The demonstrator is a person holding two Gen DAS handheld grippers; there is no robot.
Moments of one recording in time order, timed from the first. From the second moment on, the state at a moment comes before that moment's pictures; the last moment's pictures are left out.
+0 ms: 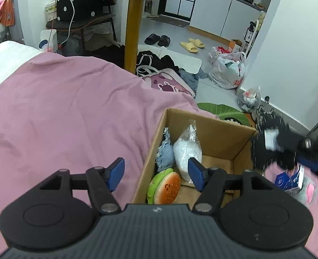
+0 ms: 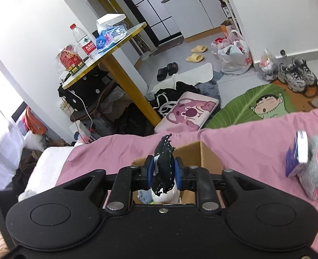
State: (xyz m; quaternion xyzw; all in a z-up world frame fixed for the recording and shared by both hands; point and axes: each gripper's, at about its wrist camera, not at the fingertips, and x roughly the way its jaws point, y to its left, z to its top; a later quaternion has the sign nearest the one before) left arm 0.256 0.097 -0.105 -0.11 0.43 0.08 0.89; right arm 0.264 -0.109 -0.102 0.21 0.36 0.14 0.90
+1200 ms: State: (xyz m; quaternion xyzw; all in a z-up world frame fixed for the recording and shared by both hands) left arm 0.220 0.066 -0.054 -0.08 0.40 0.04 0.91; right arm 0.191 -0.197 -0.071 0.22 0.33 0.10 0.91
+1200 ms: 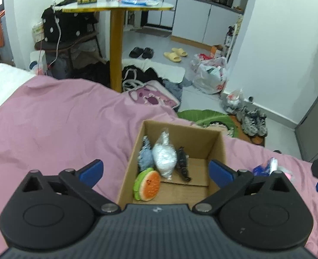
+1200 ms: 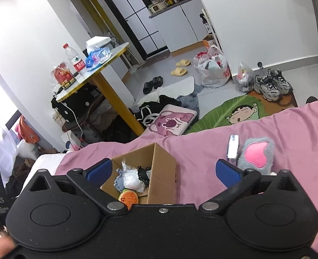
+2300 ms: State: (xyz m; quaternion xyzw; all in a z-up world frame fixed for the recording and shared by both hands) left arm 0.183 -0.055 -0.027 -0.02 0.39 -0.03 0.92; right arm 0.140 -0.331 -0.111 0.34 0.29 0.06 0.89
